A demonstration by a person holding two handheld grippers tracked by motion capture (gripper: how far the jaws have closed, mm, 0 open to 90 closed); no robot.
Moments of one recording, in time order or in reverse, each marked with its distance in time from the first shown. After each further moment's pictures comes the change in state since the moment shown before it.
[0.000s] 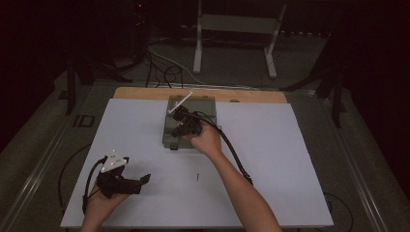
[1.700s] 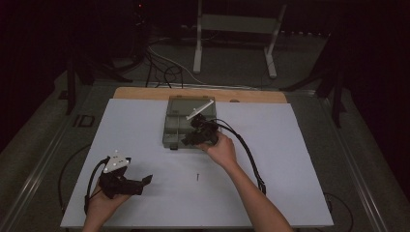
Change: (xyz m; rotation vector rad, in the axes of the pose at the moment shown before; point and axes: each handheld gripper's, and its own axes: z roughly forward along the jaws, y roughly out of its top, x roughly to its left) left arm -0.004 0.001 0.003 0.006 -0.004 0.013; right arm 0.000 -0.053 -0.025 -0.086 0.010 0.076
